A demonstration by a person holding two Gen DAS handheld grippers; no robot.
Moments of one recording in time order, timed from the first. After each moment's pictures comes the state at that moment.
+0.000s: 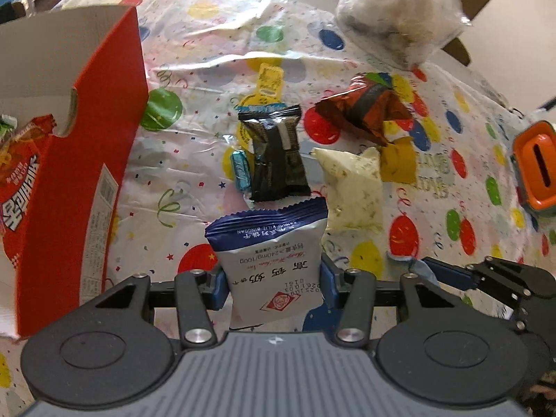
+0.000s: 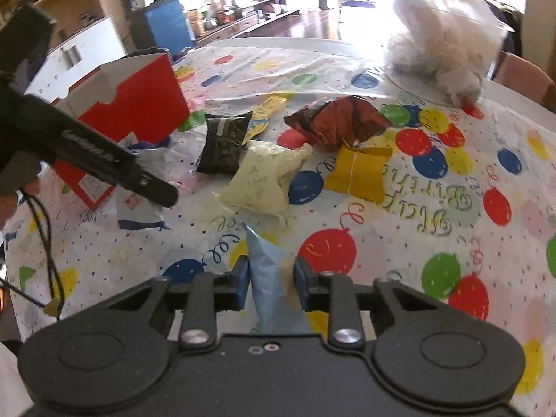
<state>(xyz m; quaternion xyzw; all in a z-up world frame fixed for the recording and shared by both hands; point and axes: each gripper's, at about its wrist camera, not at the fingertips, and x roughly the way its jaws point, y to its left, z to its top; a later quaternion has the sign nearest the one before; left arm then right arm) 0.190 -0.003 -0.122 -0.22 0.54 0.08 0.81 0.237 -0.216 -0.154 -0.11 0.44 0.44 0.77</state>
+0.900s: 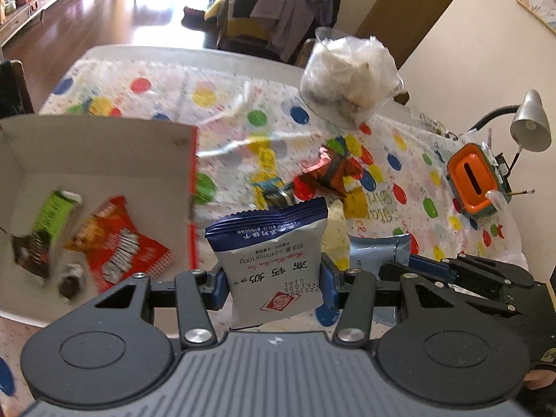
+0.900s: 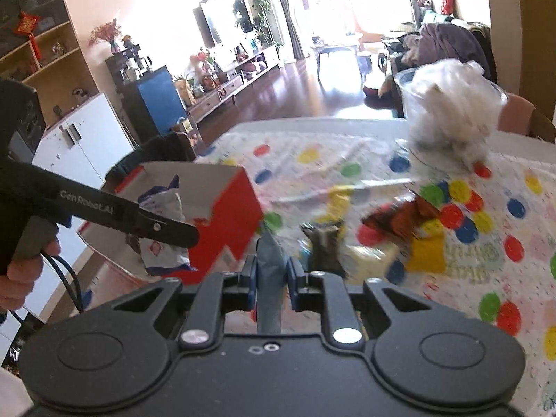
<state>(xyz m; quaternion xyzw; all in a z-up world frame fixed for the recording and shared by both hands) 0.122 0.084 -0.009 -0.21 0.47 0.01 0.86 0.169 -0.146 -0.038 -0.01 0.38 0.42 0.82</state>
